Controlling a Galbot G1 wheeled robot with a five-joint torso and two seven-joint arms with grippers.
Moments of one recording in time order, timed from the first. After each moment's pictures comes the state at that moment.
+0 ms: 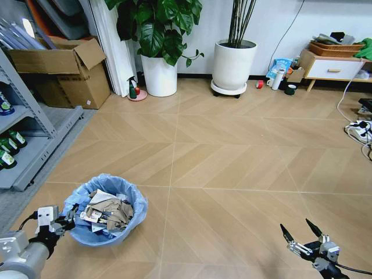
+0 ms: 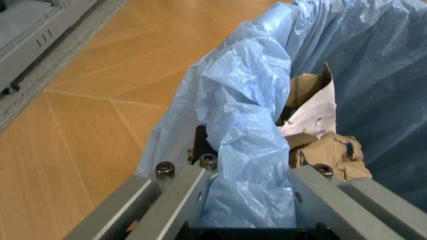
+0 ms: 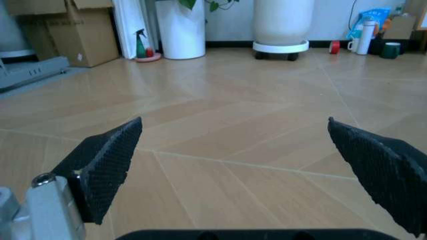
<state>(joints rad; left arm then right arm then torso) 1.90 -0.94 -0.93 -2.18 -0.83 0.27 -0.10 -1.88 1.15 0.85 1.71 0.64 0.49 -0.49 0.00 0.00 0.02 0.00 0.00</state>
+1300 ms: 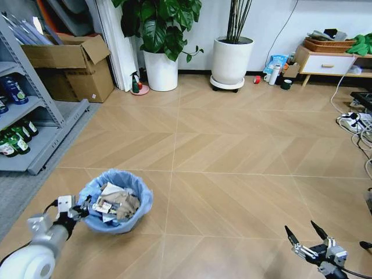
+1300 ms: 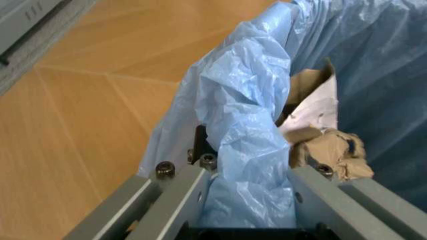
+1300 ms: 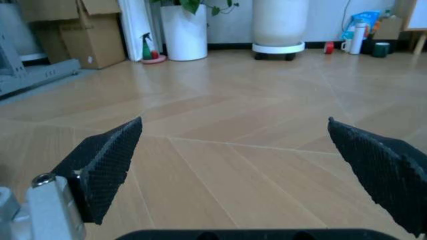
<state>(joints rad) 1.61 -0.84 -0.70 -1.97 -0.86 0.28 -0.17 -1.91 1.16 0.89 1.71 0.68 0.50 -0.55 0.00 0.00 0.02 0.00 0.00</state>
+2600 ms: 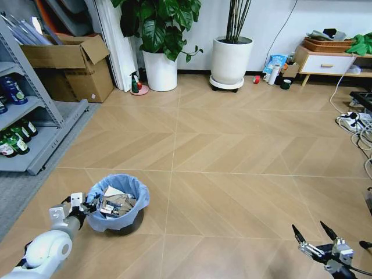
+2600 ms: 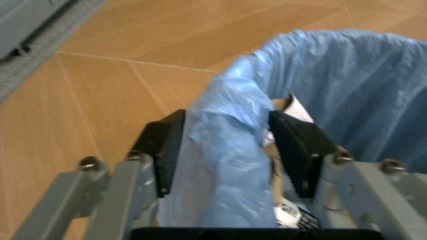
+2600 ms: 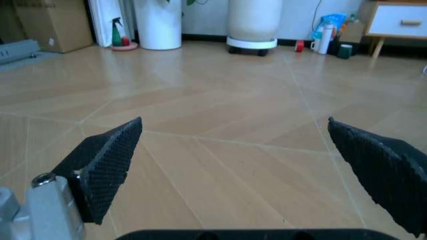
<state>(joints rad) 1.42 -0.84 -0.52 -1.74 -0.79 0.21 -0.22 -1.91 1.16 0.91 1.73 0.59 0.47 -0.41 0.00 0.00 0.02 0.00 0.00</state>
